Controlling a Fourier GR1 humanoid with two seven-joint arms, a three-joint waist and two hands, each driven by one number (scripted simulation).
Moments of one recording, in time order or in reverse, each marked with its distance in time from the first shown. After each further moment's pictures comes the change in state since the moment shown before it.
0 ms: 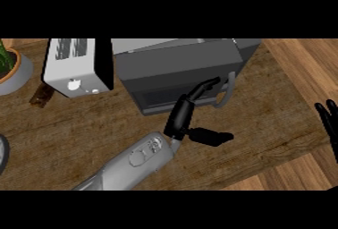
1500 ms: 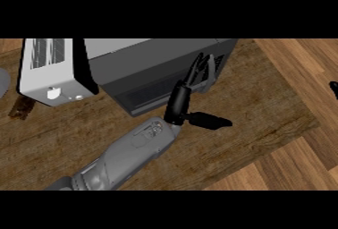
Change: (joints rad) left arm -0.132 0.003 -0.010 0.147 0.210 0.063 -0.204; right arm -0.137 -0.116 -0.015 -0.006 -0.199 0.077 0.129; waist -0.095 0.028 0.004
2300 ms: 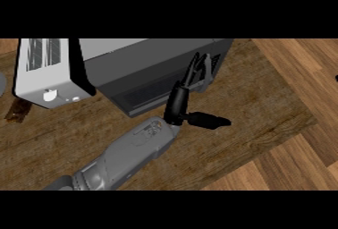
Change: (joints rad) left arm -0.008 0.002 -0.025 0.029 0.076 0.008 -0.089; right arm -0.039 -0.046 -0.007 0.014 -0.070 0.017 0.050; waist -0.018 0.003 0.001
